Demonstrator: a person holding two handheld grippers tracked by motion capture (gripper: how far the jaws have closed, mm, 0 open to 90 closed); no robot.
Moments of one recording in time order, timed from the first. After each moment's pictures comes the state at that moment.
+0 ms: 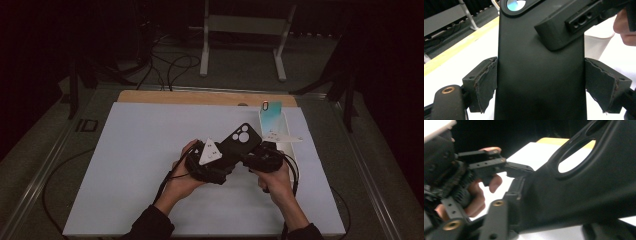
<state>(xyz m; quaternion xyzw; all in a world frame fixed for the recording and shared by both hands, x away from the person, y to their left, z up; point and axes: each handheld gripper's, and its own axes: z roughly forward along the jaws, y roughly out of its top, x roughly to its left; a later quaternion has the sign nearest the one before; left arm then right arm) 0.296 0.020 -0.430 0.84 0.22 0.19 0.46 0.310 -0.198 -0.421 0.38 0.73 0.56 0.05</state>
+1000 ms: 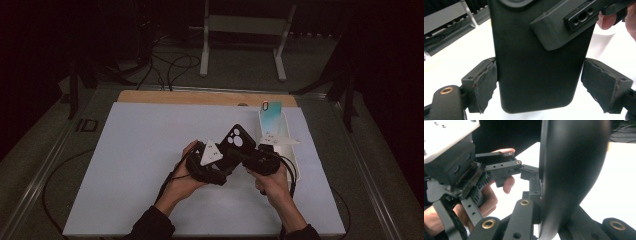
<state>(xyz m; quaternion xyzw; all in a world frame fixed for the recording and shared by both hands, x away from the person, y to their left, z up) 0.297 0.021 -0.434 0.84 0.23 0.18 0.46 0.302 -0.191 -0.419 0.36 0.74 0.57 0.05</state>
